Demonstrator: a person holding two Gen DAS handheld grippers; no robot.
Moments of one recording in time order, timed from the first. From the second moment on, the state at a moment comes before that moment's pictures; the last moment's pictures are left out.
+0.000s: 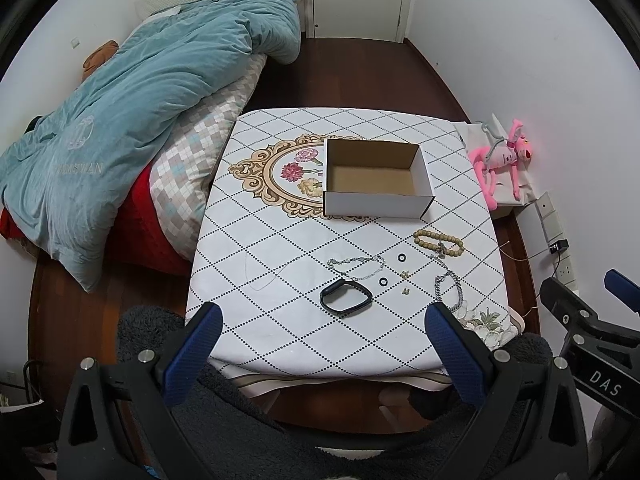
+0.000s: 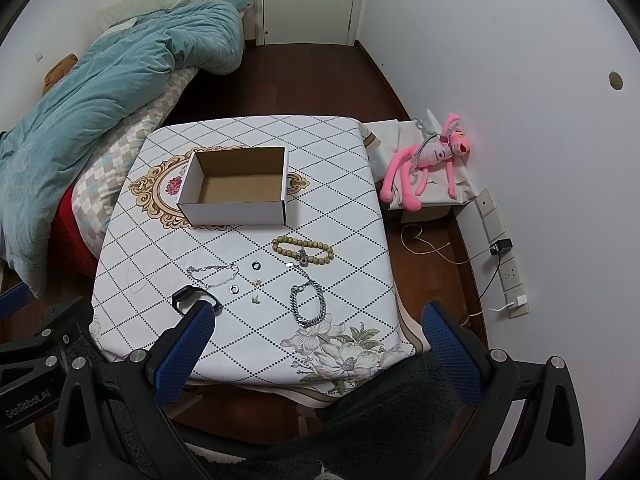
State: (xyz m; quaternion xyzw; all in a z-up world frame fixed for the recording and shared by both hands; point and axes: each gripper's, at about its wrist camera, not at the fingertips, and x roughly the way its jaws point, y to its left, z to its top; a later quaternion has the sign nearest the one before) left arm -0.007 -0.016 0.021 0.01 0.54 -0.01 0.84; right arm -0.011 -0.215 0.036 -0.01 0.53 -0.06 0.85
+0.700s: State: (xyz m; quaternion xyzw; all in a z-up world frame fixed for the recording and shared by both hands) left arm -0.010 -0.024 0.025 0.00 0.54 -0.01 0.84; right arm -0.008 -0.216 0.044 -0.01 0.52 -0.06 0.85
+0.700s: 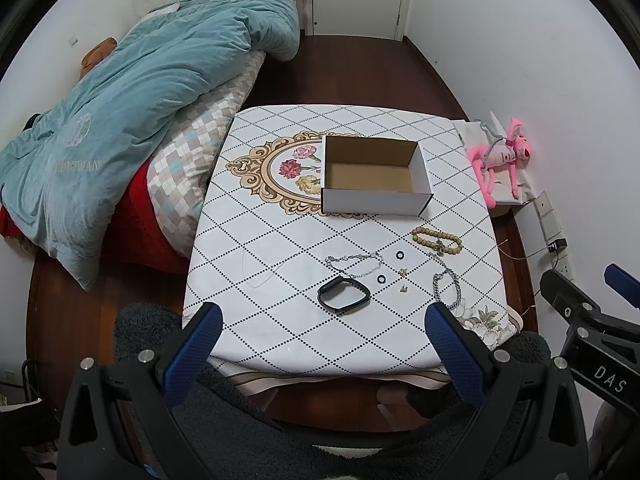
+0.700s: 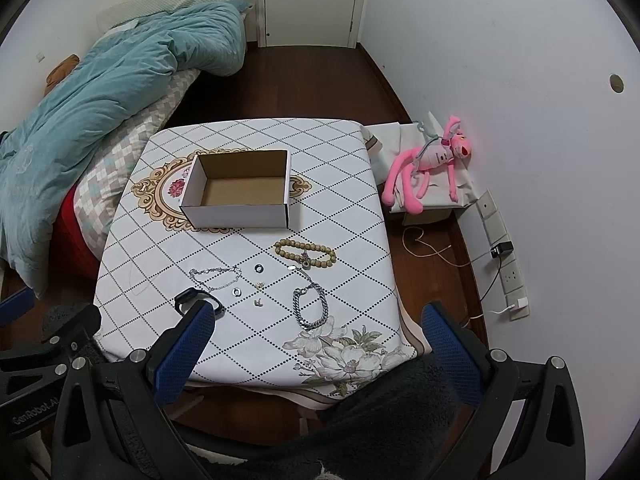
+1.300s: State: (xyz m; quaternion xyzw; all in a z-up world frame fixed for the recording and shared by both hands) left arm 0.064 0.004 -0.134 0.03 0.61 0.01 0.79; right arm 0.052 -0.271 -0.124 0.01 0.61 -0.11 0.78
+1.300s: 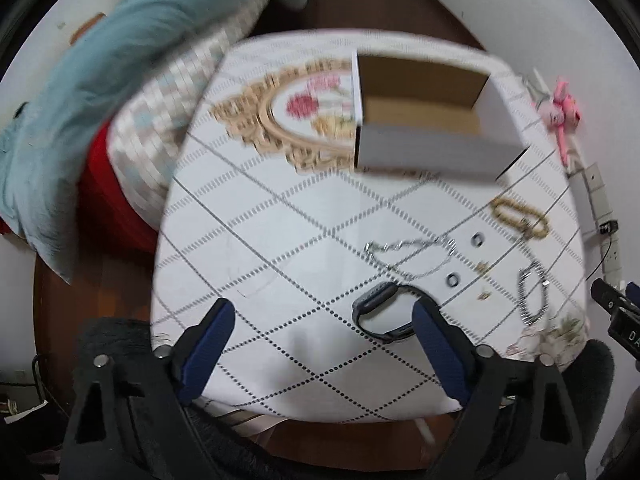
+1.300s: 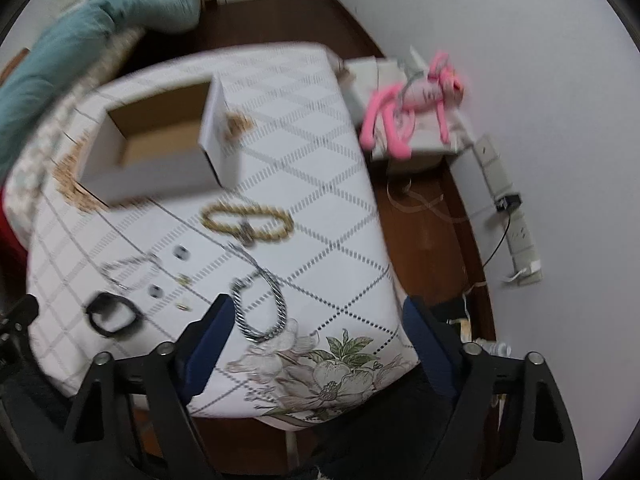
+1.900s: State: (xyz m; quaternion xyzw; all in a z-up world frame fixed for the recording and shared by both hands) left arm 0.071 0.002 -0.203 0.00 0.66 -0.04 0.75; right arm 0.045 -0.274 -0.223 0.07 0.65 -0.09 0.75
